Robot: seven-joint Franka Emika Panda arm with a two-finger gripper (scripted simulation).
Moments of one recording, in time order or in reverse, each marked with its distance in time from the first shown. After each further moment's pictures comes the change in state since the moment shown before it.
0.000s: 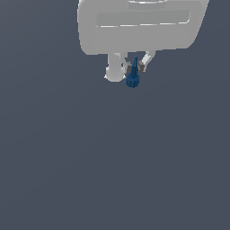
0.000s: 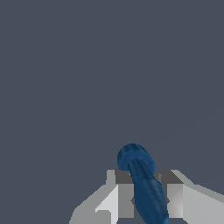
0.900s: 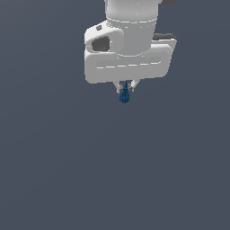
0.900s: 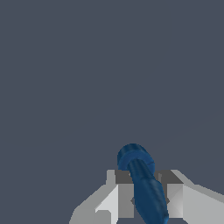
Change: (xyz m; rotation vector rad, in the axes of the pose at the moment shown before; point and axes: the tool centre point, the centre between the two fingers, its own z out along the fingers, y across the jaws) arm -0.030 0.008 0.079 0.000 0.001 0.000
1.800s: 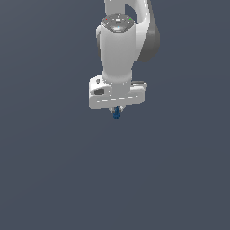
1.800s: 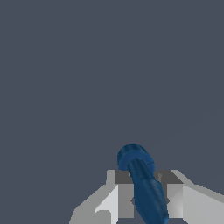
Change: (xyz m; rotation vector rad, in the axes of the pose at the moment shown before) arm -0.049 0.015 0.144 0.000 0.000 0.000
